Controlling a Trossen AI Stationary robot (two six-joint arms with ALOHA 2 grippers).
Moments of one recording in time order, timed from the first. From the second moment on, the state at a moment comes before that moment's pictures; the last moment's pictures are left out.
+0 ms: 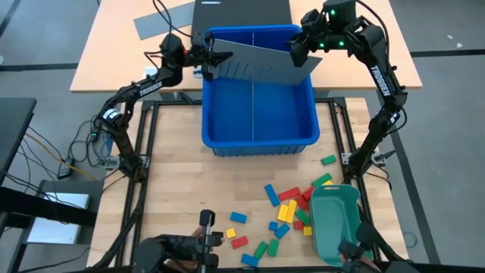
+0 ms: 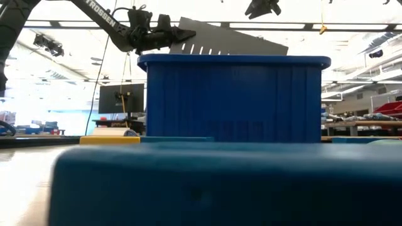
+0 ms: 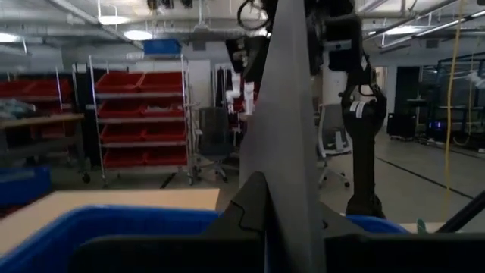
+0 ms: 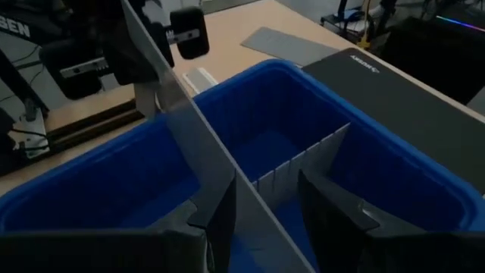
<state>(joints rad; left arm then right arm) 0.95 1.79 1.42 0.75 0.94 -0.24 -0.83 1.71 2.35 -1.12 -0.17 -0.13</state>
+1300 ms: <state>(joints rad) 0.91 1.76 1.42 0.76 1.05 -0.19 -0.79 1.78 2.35 -1.37 -0.21 -0.34</state>
